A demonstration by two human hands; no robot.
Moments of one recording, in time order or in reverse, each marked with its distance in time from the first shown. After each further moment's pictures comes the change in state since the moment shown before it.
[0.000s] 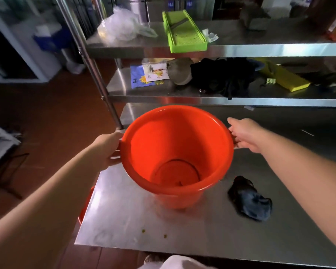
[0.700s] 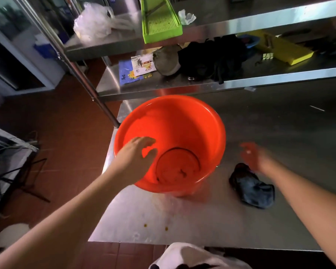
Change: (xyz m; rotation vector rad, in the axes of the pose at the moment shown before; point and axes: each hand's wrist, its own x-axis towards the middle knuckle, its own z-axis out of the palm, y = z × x) left_hand -0.094 -0.017 0.096 0.974 -0.034 0.805; right_hand 0.073 0.190 -0.022 -0.378 0.111 -0.182
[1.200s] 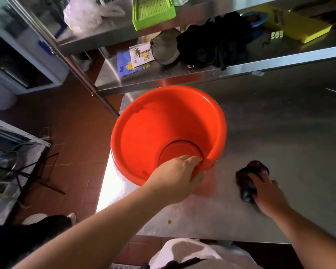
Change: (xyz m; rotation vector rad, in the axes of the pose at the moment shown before) left_hand -0.023 0.077 0.069 0.123 -0.295 0.294; right_hand -0.061 0.125 0.096 -0.496 -0.073 -0.090
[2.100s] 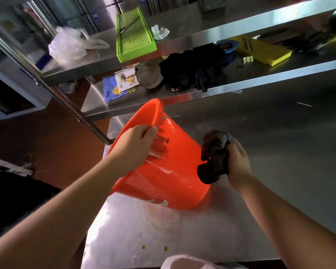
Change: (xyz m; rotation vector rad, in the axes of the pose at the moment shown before) left_hand 0.058 -0.041 -0.106 -0.518 0.265 -0.267; right_hand 0.027 -0.140 -0.181 1.779 0.281 -0.044
